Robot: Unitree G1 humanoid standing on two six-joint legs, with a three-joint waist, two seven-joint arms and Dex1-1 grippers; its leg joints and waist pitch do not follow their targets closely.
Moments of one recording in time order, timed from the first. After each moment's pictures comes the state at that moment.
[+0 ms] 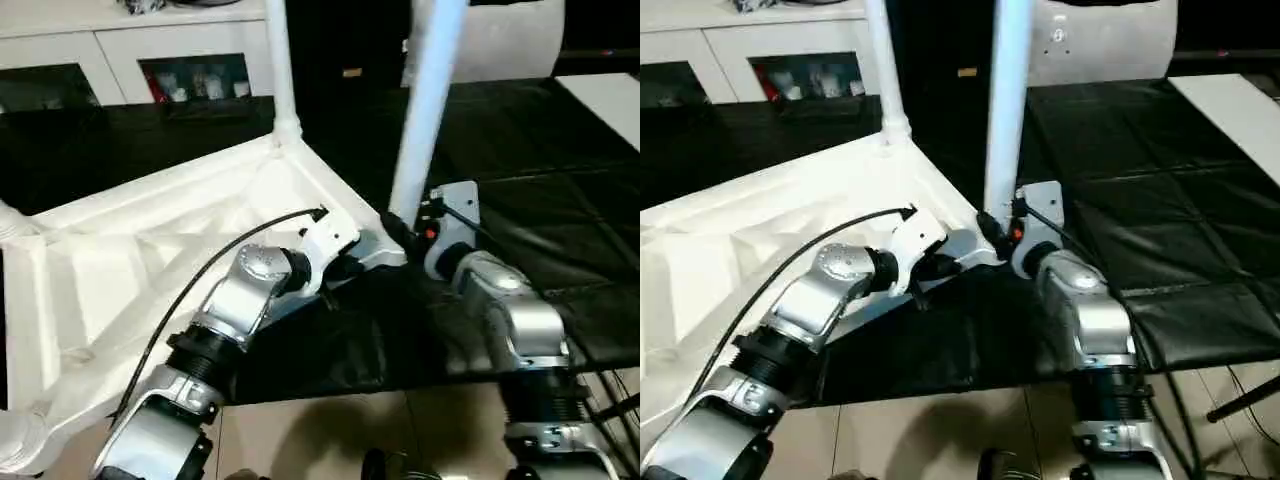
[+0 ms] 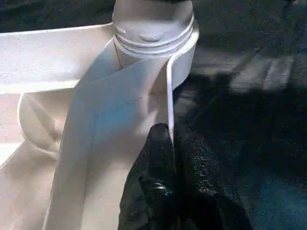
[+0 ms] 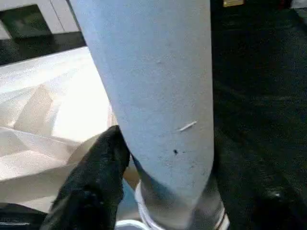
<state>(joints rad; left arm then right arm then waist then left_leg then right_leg) -0.64 0.13 -0.28 0.41 0.11 0.44 -0.76 -0.45 -0.10 -0.06 0.18 0.16 0.48 0.36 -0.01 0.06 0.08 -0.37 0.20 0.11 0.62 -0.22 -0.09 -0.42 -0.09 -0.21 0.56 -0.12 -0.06</state>
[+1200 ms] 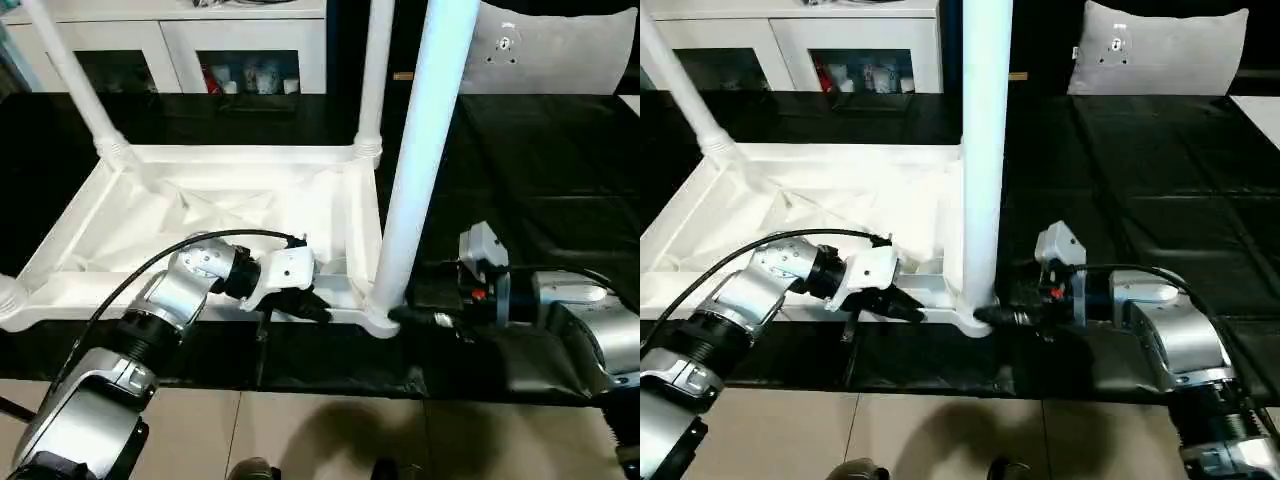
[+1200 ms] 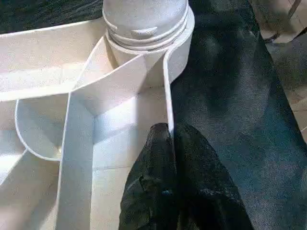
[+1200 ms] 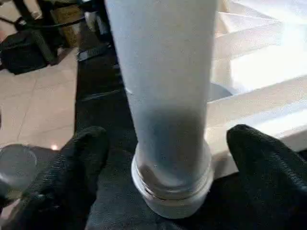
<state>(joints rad) -0.68 0.40 -0.39 0.62 0.04 -0.14 -1.36 -0.35 -0.57 0.13 0.14 0.31 0.32 1.26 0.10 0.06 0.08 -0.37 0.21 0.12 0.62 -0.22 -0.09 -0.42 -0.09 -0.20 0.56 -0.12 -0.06</state>
